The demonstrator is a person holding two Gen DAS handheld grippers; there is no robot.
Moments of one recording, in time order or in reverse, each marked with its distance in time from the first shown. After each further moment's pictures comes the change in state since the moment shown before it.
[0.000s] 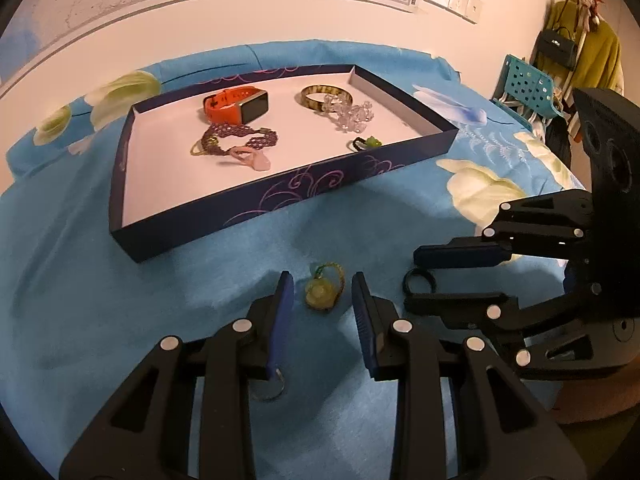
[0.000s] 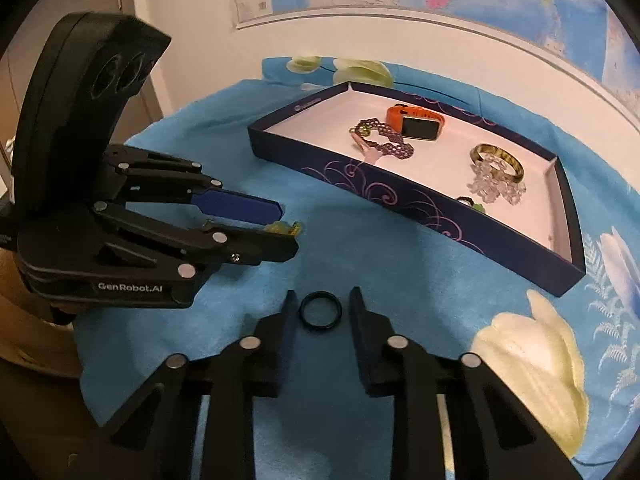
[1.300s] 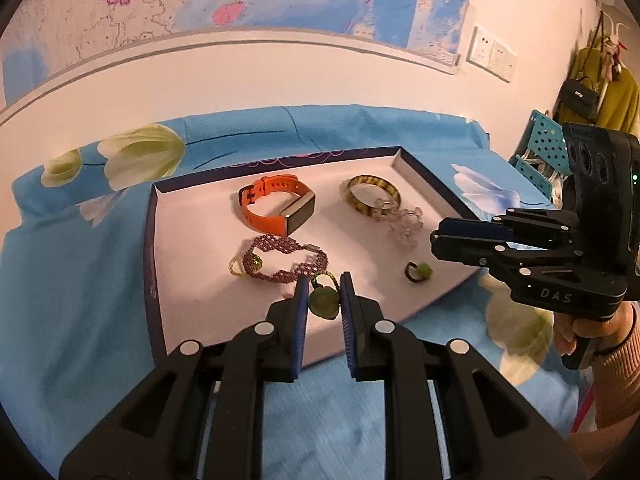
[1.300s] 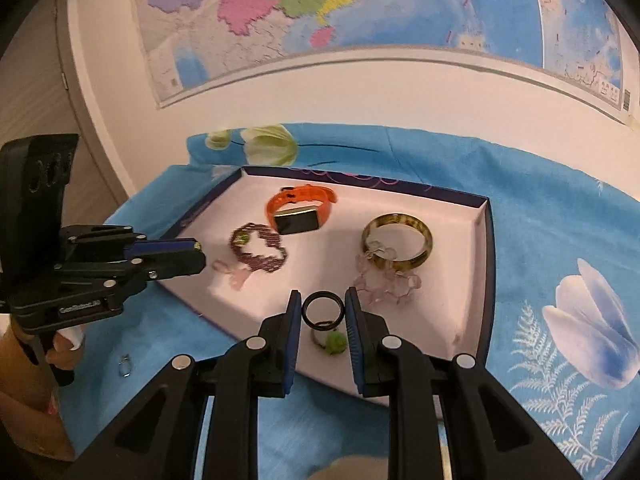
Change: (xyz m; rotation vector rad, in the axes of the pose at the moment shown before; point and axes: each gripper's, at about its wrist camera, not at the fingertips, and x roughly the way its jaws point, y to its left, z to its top) left arm 0.008 0.041 0.083 -0.086 -0.119 0.036; right arm 0.005 -0.112 0.072 0.182 -0.129 -0.044
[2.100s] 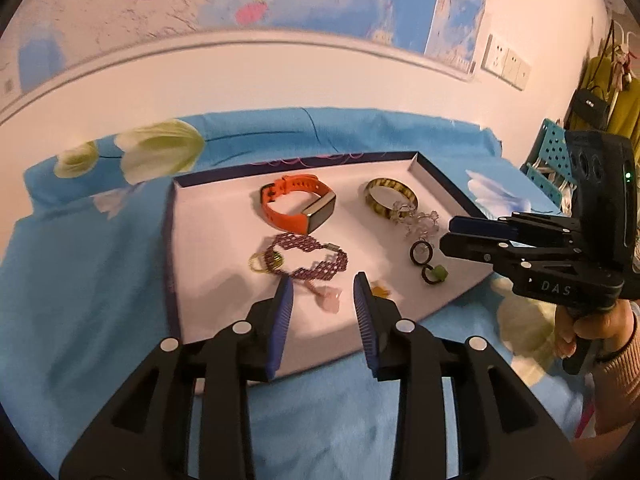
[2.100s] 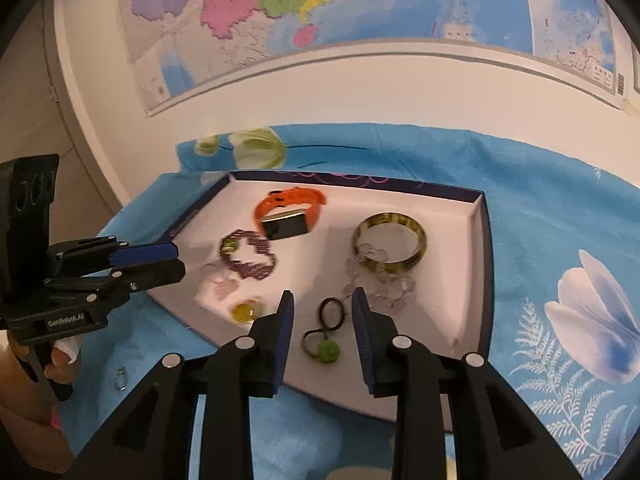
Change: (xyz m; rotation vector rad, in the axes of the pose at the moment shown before) left arm -0.010 0.011 -0.007 -0.035 -0.024 0.036; right arm -0.001 -0.004 -0.003 0.046 -0.016 0.008
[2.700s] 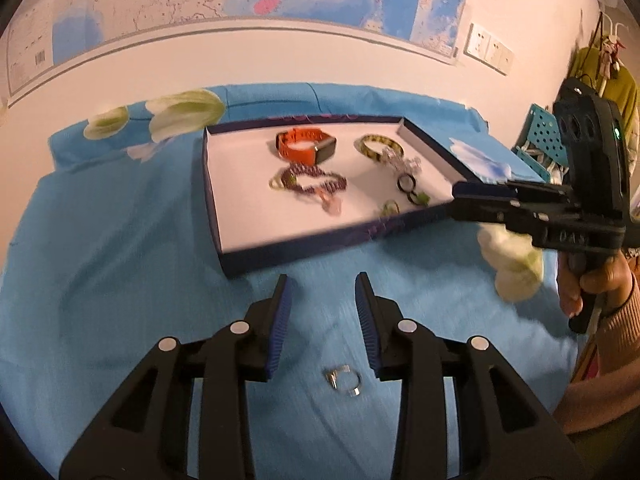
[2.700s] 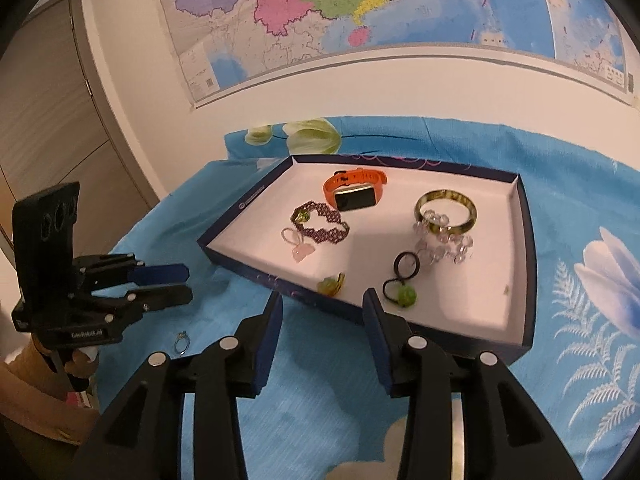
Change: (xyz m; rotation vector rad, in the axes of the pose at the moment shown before) left arm -0.052 0.005 -0.066 0.013 0.036 -0.015; right arm -0.026 0.037 -0.030 -0.018 0.004 0.097
